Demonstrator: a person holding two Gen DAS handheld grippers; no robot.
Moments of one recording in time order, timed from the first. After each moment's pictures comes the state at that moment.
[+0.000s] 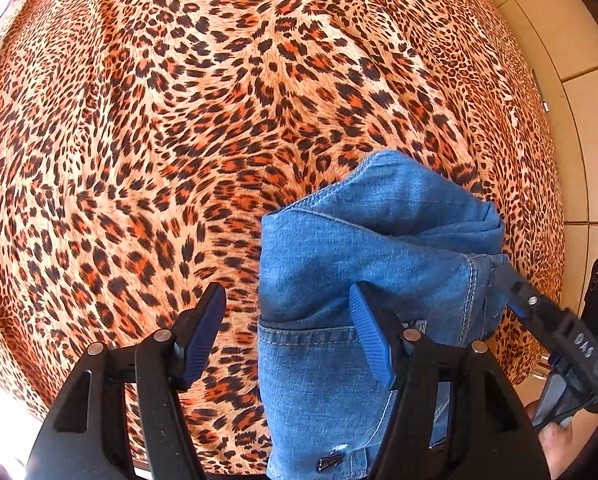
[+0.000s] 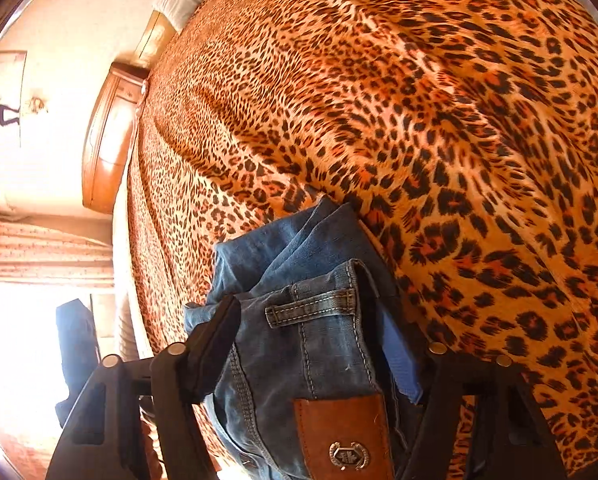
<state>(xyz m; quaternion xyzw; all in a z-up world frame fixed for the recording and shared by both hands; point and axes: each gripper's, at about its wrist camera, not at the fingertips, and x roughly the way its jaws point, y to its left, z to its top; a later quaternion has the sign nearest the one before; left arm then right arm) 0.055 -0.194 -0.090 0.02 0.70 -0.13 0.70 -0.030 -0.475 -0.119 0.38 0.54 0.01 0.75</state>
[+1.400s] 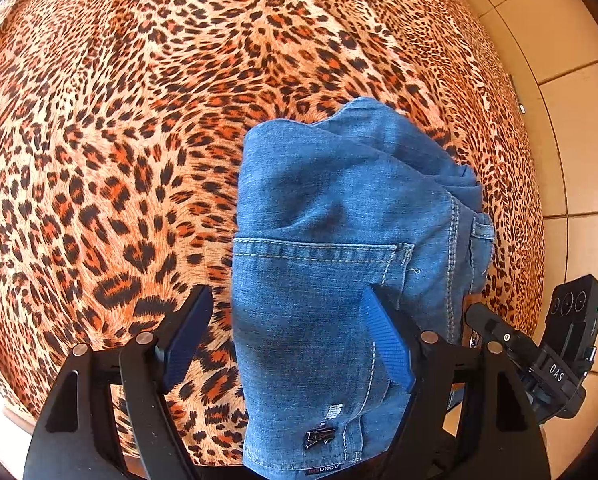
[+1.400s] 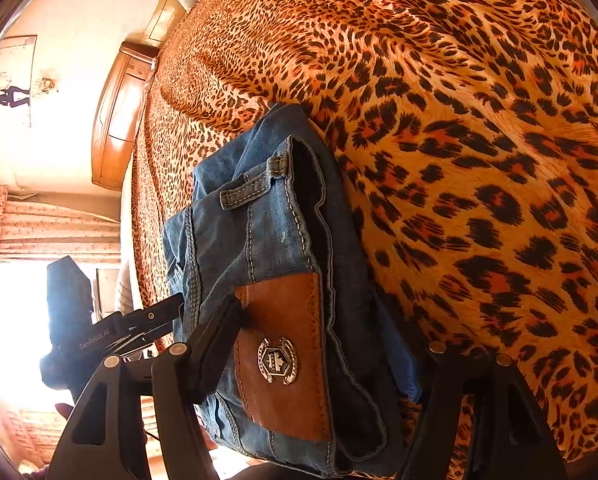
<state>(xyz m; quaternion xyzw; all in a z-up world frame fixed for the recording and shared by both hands) 0.001 -0.195 -0.101 -0.03 0.68 -0.17 0.71 -0.119 -0.476 -0.140 0.43 0.54 0.04 0.73</state>
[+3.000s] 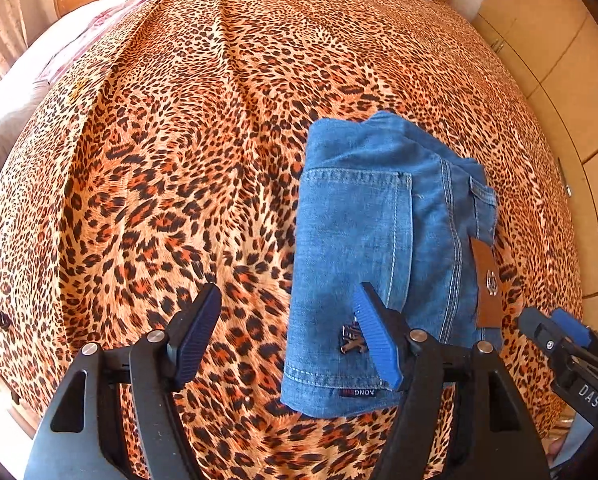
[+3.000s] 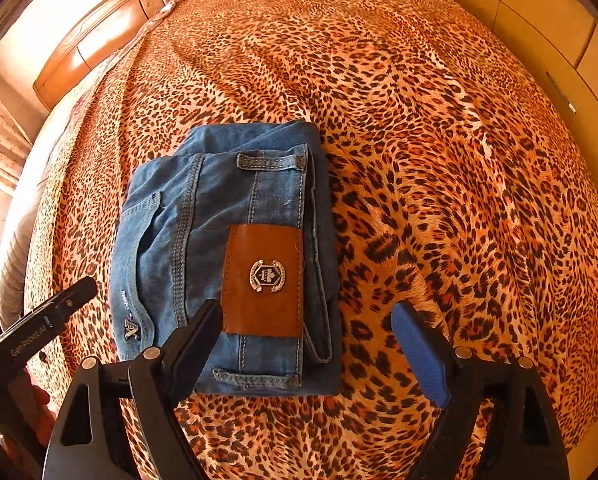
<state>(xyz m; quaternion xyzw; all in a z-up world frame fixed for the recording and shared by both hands) 0.061 -0.131 -0.060 0.00 0.57 -0.05 0.82 0.015 -0.352 -0.042 0.11 0.56 -0.07 0.82</state>
